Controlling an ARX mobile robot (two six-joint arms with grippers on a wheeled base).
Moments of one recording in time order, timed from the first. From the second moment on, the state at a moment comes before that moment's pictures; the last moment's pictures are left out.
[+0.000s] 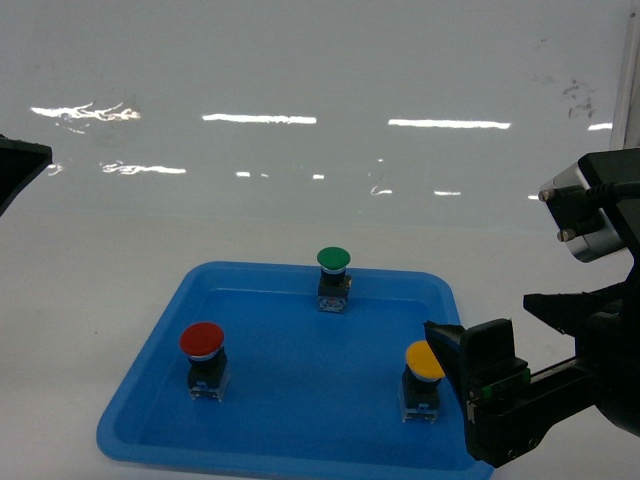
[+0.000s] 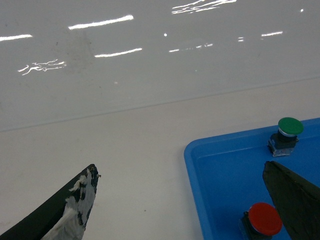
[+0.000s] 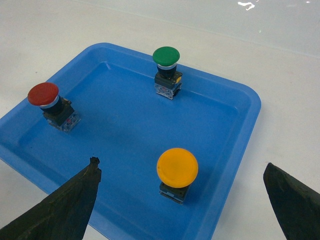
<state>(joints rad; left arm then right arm) 0.03 1.27 0.51 0.48 0.13 0.17 0.35 1.65 0.44 0.79 -0.15 0.04</state>
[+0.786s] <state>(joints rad) 0.03 1.27 0.51 0.48 0.13 0.17 0.30 1.77 0.47 0.82 -0.15 0.02</state>
